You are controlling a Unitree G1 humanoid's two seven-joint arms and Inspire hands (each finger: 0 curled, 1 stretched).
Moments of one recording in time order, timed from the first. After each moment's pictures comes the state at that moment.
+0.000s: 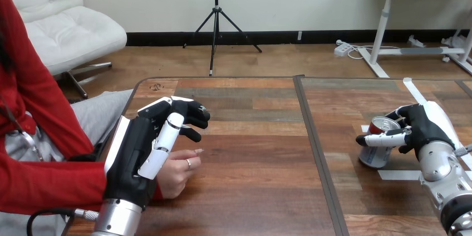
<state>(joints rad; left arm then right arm) 0.07 0.10 0.02 0.16 -0.07 -0.49 -0.21 -0.74 -0.44 0.07 1.35 -0.32 -0.13 -0.19</state>
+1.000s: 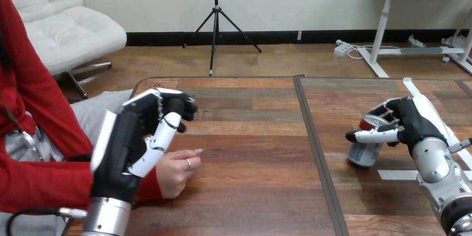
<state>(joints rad) 0.06 0.13 0.06 0.17 0.03 -0.59 -0.11 -0.73 -0.44 0.08 1.35 -0.33 -0.26 -0.15</state>
